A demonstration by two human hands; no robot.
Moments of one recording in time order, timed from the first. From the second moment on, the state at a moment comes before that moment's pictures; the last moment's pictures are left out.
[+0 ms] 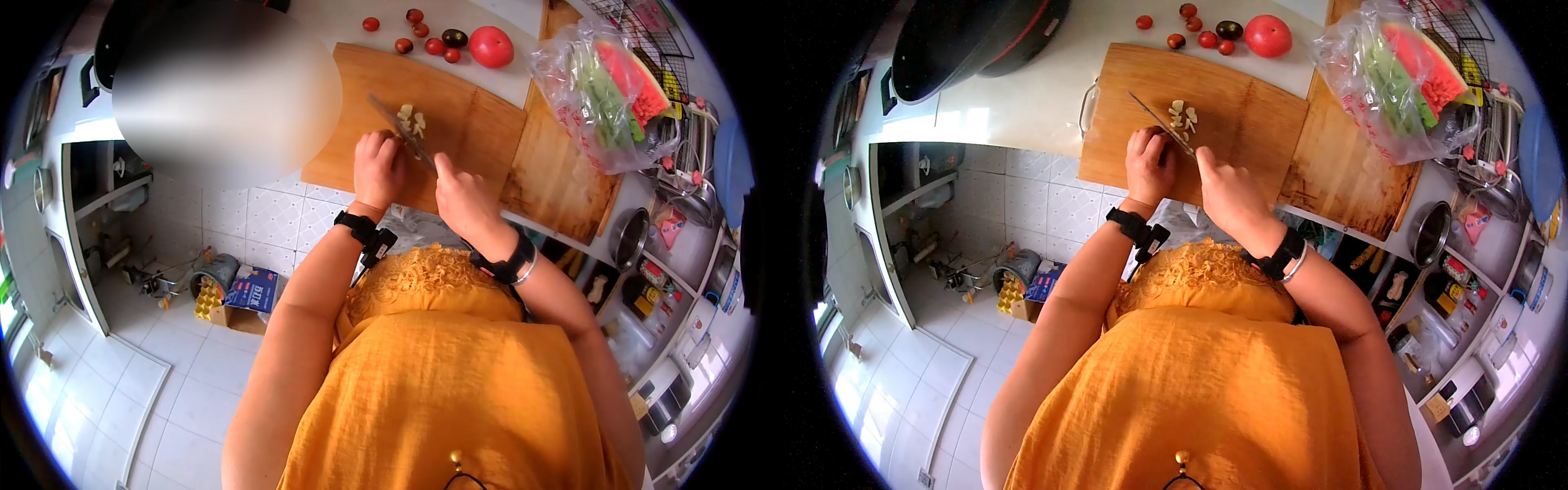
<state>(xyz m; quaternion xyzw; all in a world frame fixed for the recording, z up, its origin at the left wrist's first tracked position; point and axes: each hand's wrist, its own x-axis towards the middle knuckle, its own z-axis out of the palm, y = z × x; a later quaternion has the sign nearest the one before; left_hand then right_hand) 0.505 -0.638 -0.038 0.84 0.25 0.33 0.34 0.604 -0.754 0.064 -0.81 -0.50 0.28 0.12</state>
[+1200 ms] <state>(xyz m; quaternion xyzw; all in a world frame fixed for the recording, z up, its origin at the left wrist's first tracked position) 0.503 -0.638 -0.042 0.83 0.26 0.35 0.35 0.602 -0.743 0.058 -0.81 -0.50 0.28 0.15</state>
